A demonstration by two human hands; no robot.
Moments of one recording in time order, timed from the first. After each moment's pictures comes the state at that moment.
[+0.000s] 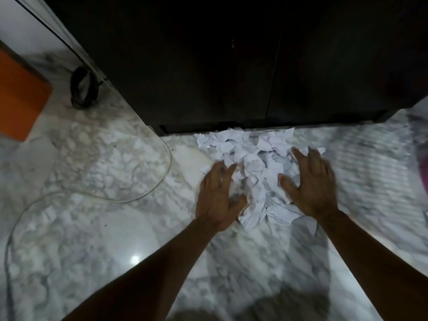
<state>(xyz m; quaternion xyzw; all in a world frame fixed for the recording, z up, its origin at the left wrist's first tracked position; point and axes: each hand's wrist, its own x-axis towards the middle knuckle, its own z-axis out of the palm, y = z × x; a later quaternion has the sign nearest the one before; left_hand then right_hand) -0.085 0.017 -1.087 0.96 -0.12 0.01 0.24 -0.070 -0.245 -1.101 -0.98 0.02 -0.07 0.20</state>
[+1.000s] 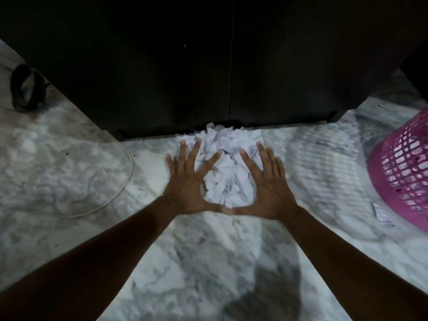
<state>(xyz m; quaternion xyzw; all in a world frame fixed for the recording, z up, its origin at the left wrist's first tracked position) -0.029 0.006 -1.071 0.97 -0.21 -0.10 0.09 -0.077 -0.238 -1.084 -0.97 -0.08 0.04 0.21</state>
